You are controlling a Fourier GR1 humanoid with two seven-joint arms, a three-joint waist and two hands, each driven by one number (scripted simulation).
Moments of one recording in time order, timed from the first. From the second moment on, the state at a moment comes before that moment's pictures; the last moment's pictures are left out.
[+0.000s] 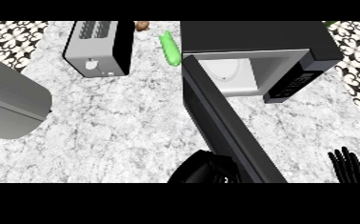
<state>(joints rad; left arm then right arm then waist) -0.21 0.01 -0.87 -1.55 -0.18 0.15 0.13 0.28 -0.32 -0.19 -1.10 -0.15 0.40 -0.88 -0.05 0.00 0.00</state>
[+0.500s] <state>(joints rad) -0.42 0.00 -0.97 -1.38 0.02 0.37 0.14 0.32 -0.37 -0.10 -1.33 -0.27 0.45 -0.81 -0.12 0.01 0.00</state>
